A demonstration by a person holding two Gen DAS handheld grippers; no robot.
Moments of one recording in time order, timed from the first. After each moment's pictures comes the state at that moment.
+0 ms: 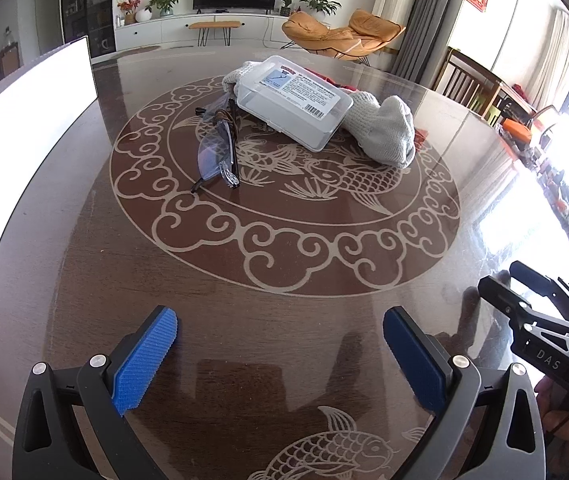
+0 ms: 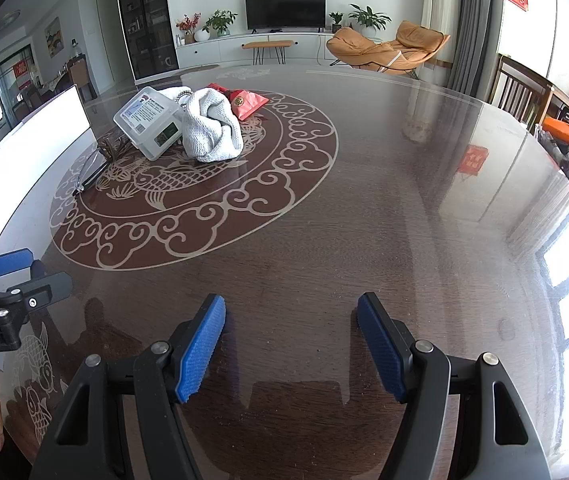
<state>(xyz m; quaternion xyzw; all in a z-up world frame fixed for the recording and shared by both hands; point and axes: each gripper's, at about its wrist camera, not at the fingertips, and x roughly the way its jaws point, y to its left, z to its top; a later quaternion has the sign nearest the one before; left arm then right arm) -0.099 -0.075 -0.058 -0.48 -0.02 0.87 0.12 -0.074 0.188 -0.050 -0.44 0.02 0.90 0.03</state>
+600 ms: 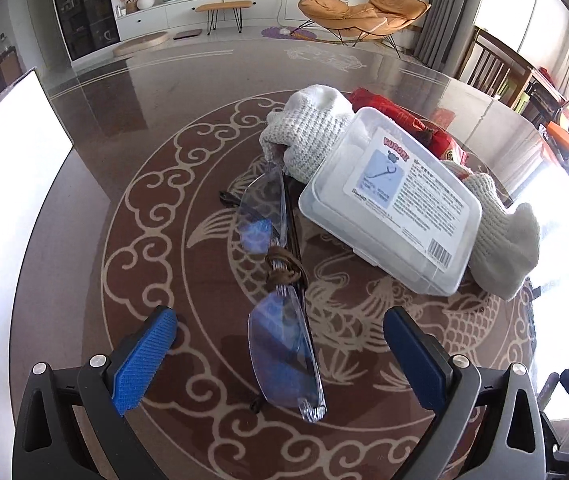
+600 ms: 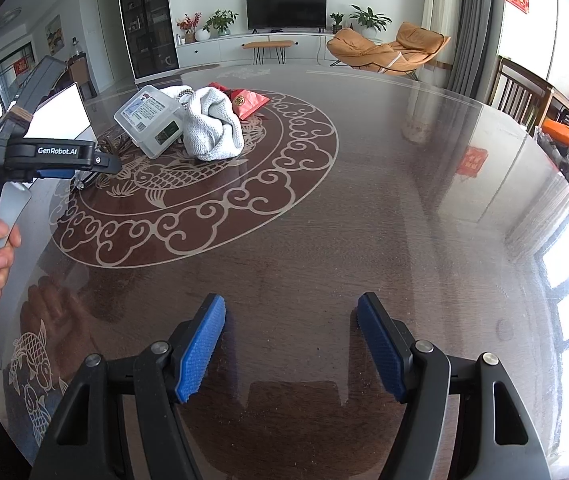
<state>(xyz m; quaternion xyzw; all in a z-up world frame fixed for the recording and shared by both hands) -0.259 -0.076 -0.062 -0.52 0.02 0.85 0.09 -0.073 0.187 -0.050 -0.44 0.02 0.90 0.03</state>
